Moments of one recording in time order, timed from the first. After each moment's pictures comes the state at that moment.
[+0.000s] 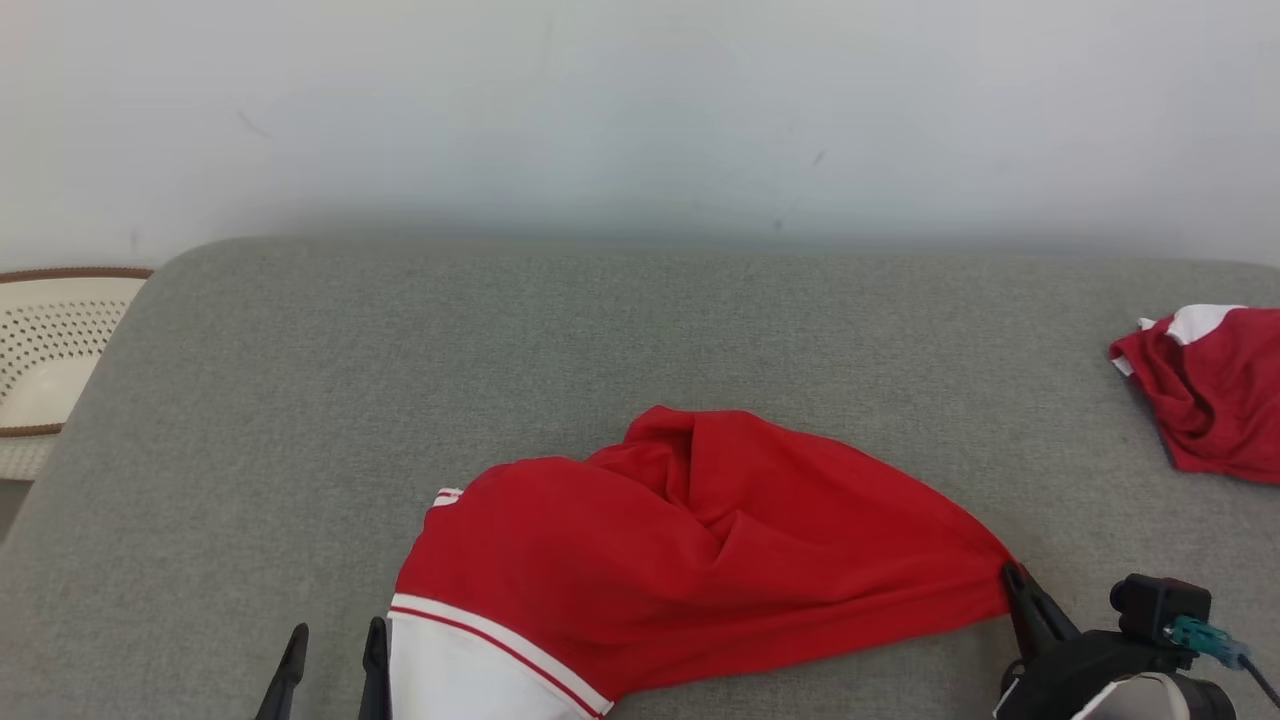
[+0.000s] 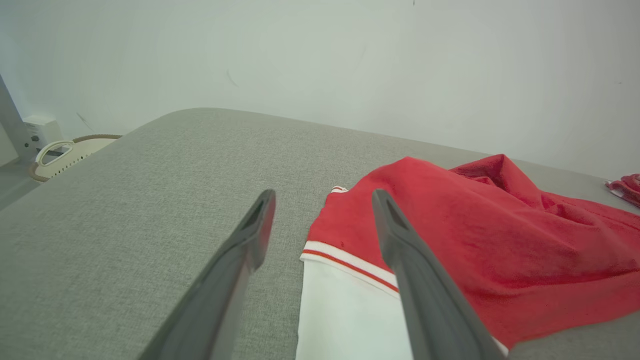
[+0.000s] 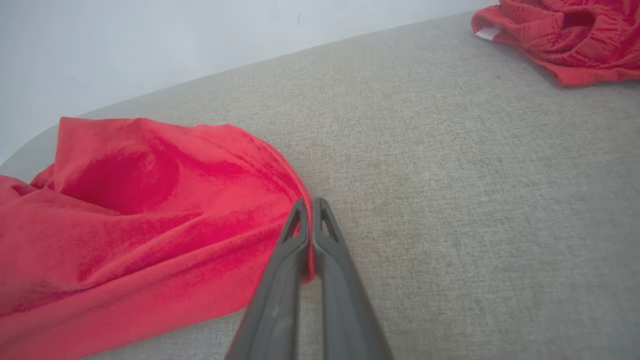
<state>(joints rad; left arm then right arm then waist) 0.00 0.05 -0.03 0.08 -0.18 0.01 -0.26 -0.25 -0.27 0.30 0.57 0.50 0.13 -0.15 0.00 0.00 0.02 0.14</state>
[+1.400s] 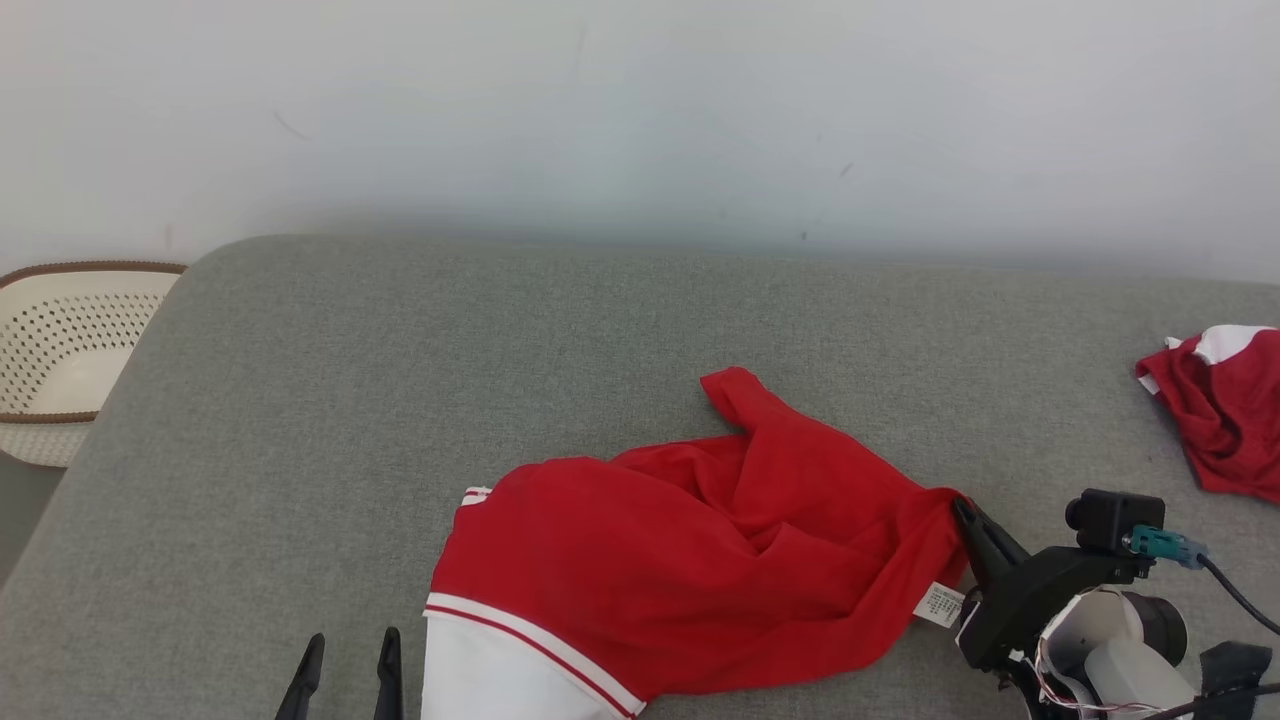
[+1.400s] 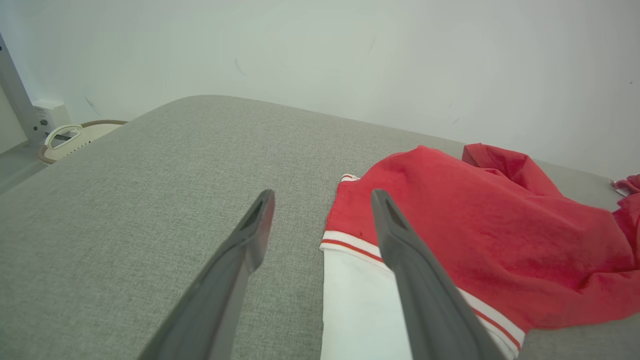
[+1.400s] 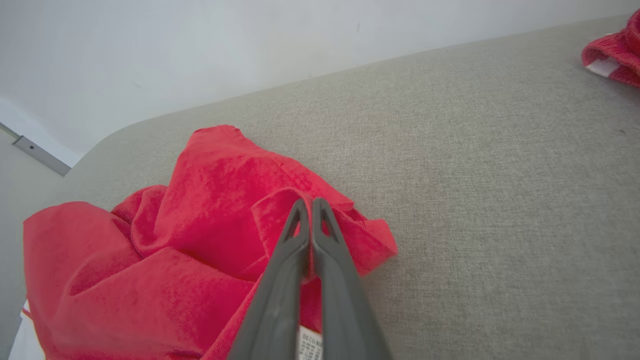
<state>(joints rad) 0.00 0.05 -0.06 0.12 -0.20 0.02 -0.26 -0.37 -0.31 0.42 0.54 0.65 0.13 -0.02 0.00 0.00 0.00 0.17</state>
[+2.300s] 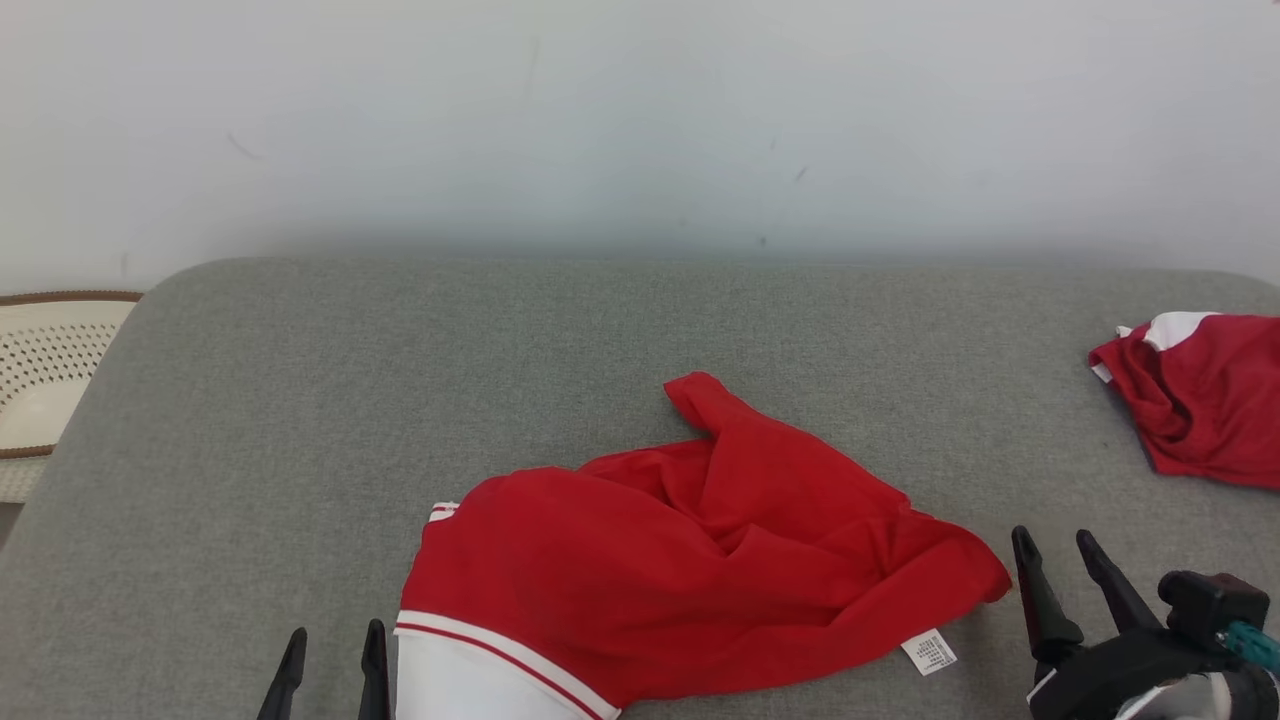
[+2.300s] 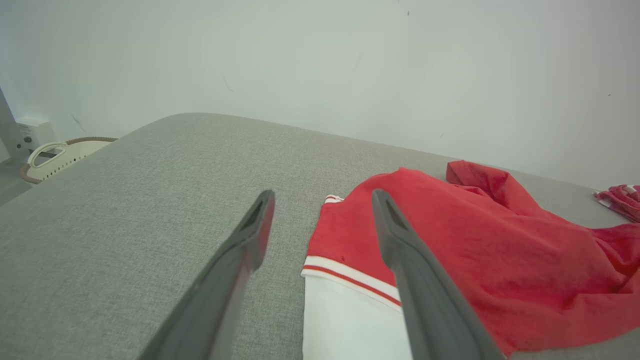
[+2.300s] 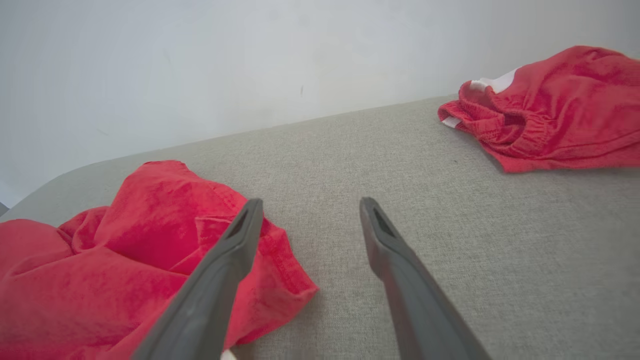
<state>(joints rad) 0.01 0.05 -0.05 0.08 -0.21 0.04 -0.26 -0.23 -0.37 0.38 0.48 0.60 0.13 -0.26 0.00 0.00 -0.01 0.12</state>
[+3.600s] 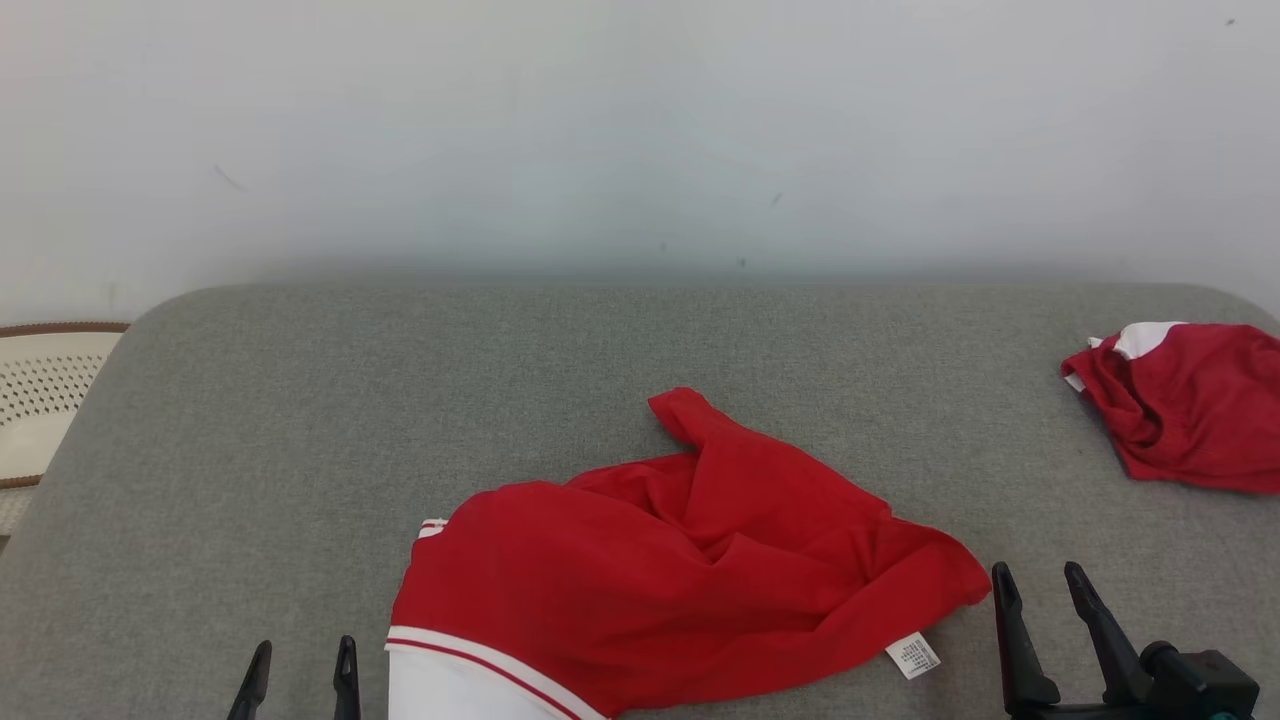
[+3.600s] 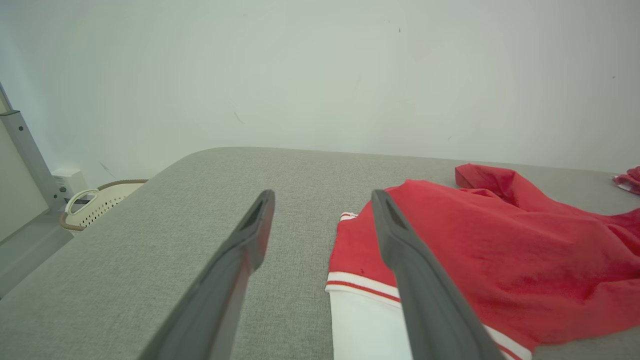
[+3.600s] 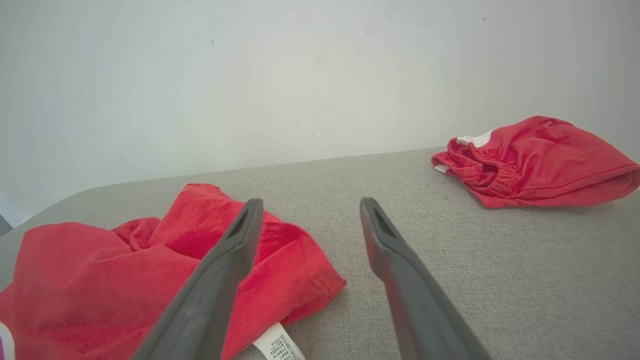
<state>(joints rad) 0.08 0.05 0.01 -0.02 -0.08 0.05 -0.26 0.02 -0.20 0.17 0.13 0.28 0.13 -0.26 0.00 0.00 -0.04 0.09</state>
